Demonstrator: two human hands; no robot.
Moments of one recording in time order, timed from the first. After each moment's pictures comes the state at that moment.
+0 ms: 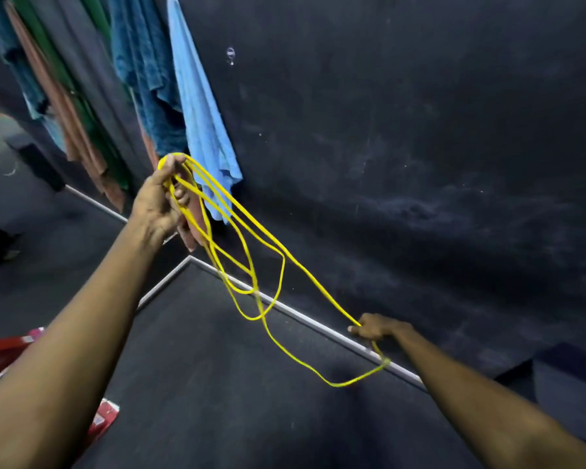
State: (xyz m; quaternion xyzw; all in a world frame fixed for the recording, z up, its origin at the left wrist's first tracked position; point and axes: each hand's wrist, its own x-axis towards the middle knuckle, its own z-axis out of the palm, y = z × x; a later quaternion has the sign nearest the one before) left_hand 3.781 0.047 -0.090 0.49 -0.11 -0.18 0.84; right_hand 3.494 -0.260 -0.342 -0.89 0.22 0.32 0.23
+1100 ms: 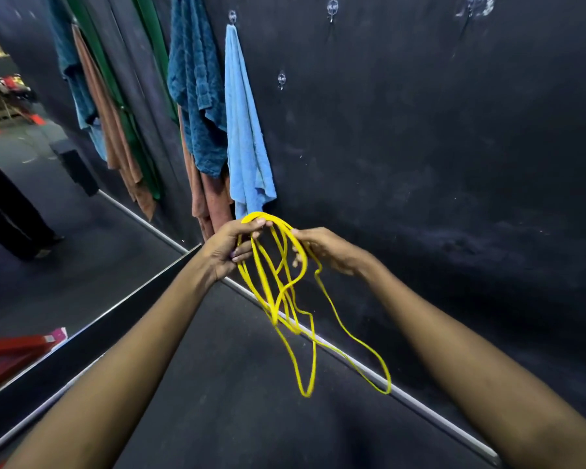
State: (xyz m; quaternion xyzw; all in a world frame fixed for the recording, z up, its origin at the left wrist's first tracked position) left_hand 3.768 0.045 -0.126 0.52 -0.18 -0.38 0.75; right_hand 3.671 -0.152 -0.133 -0.70 0.00 0.08 0.71
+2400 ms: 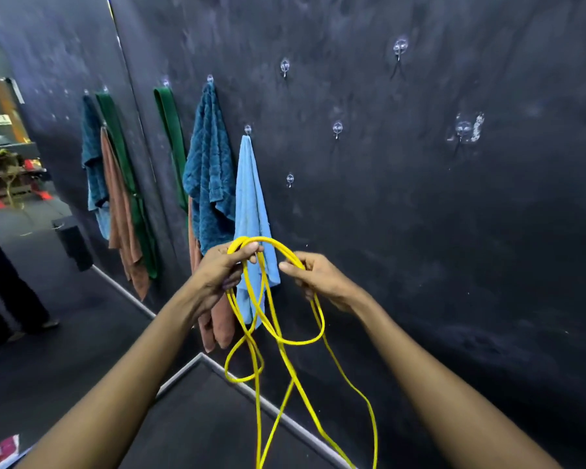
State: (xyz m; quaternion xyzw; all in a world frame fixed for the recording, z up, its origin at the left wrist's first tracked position) left_hand 3.866 0.041 -0.031 0.62 -0.29 -0.20 0.70; right_hand 3.751 -0.149 -0.040 -0.79 -0.04 -0.11 0.60
